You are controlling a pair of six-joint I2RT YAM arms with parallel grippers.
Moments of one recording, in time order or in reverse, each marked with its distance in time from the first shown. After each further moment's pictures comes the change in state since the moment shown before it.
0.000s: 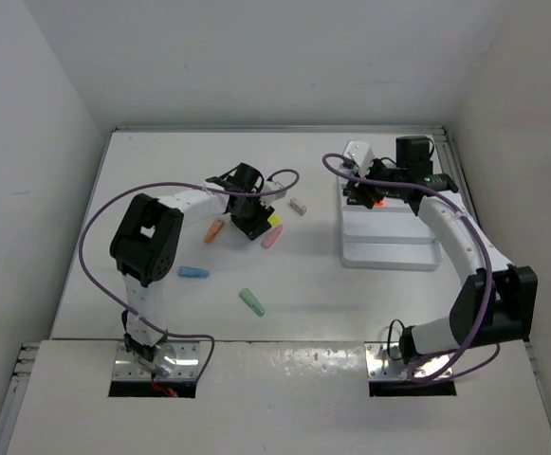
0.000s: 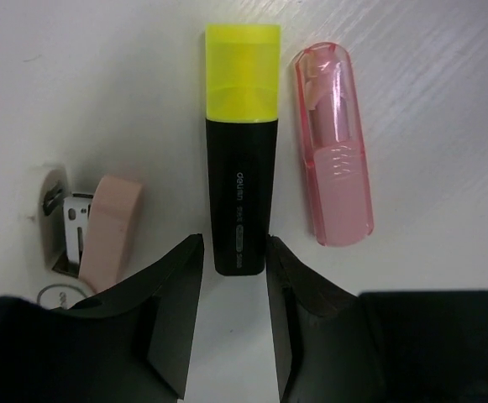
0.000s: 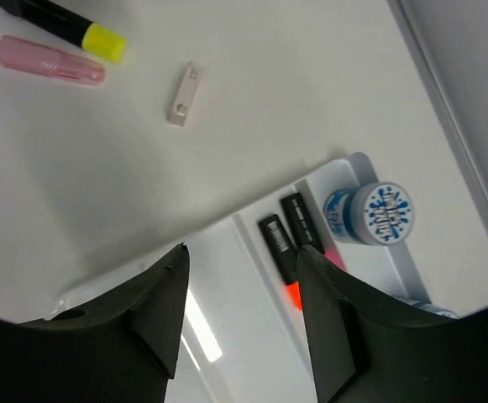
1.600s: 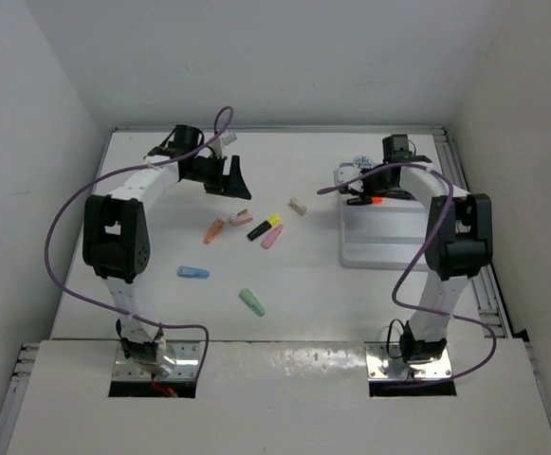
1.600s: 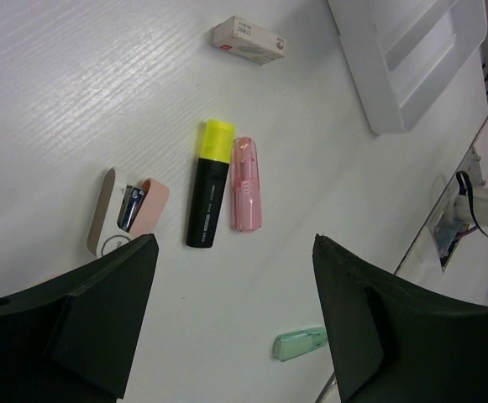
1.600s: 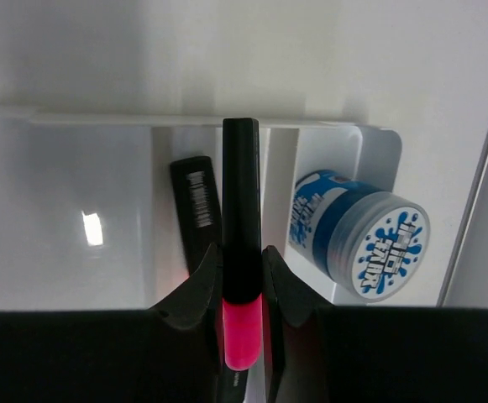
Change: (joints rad) left arm 0.338 -0.048 0.169 -0.083 0.589 -0.282; right arm -0.078 0.487 0.195 -0.097 0.072 -0.724
